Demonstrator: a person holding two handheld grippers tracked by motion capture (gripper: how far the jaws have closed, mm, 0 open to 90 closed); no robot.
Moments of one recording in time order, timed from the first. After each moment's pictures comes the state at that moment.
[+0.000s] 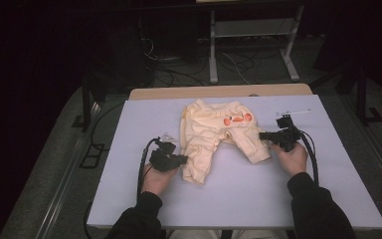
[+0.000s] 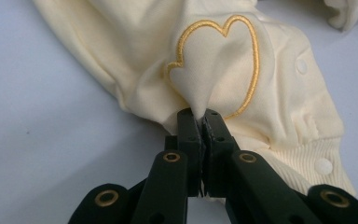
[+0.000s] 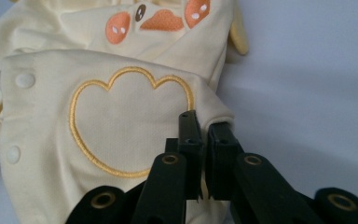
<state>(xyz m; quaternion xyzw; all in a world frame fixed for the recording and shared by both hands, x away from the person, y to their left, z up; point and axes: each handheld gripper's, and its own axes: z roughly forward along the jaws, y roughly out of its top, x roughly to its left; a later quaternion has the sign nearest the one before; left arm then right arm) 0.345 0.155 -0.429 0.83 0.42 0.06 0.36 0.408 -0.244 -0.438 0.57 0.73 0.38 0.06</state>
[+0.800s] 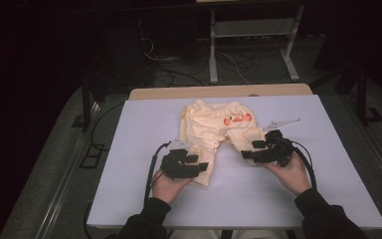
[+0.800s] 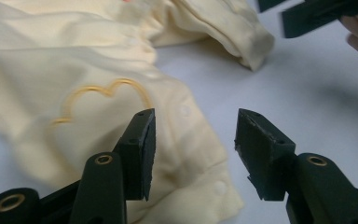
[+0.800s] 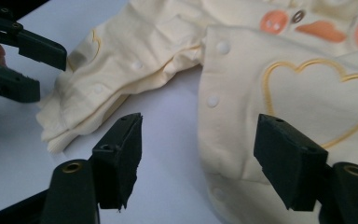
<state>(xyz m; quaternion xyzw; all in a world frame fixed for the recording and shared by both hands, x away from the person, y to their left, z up) 0.310 0.110 -0.412 0.82 0.36 0.05 0.43 0.345 -0.195 -0.404 0.41 0.81 0.41 0.05</state>
